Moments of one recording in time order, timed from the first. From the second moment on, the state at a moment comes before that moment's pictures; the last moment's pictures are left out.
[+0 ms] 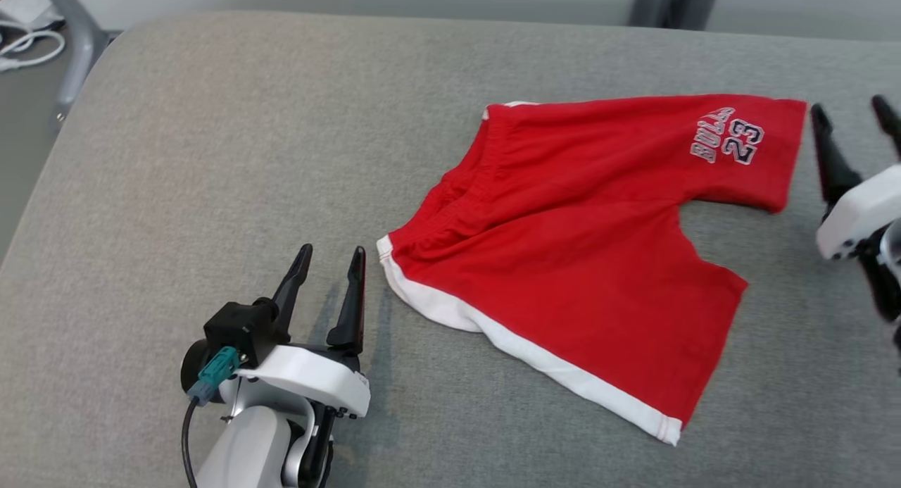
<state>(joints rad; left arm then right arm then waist) -0.28 0.05 -0.30 0.38 -0.40 0.02 -0.26 -0.81 -0.41 0.37 0.90 0.46 0.13 -0.24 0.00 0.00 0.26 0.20</state>
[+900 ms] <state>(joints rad) -0.24 0.05 -0.12 0.47 -0.33 -0.04 -0.26 -0.19 -0.08 0.10 0.19 0.25 0.13 -0.19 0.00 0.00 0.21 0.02</state>
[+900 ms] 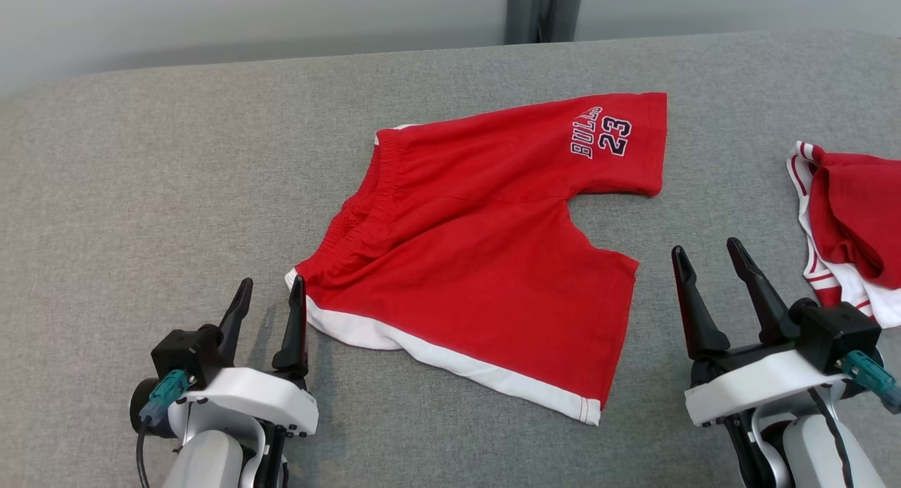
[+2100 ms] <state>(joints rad) -0.42 0.06 -0.11 0.73 -0.35 -0.08 -0.26 -0.09 -0.06 0.25 0.17 0.46 0.13 0.04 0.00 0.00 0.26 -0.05</state>
